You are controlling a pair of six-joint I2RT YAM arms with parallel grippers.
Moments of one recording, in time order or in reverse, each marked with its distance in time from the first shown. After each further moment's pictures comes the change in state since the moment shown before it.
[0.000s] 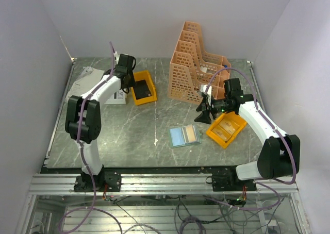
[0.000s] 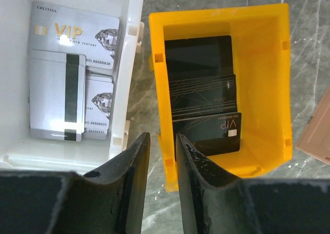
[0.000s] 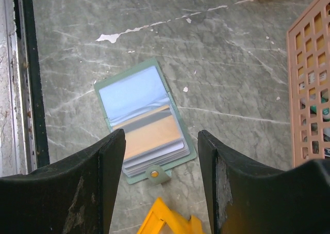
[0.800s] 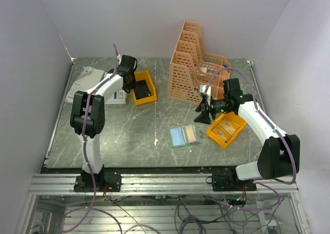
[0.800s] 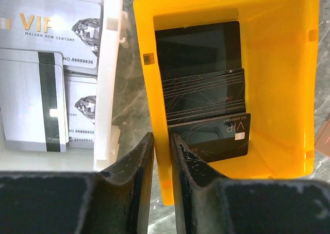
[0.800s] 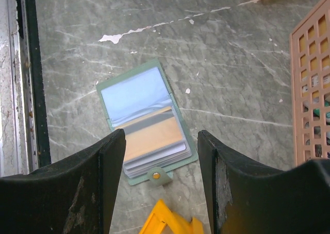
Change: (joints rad) left arm 0.011 0.123 0.076 -0.039 0.062 0.023; right arm 0.012 0.000 0.000 -0.001 0.000 0.001
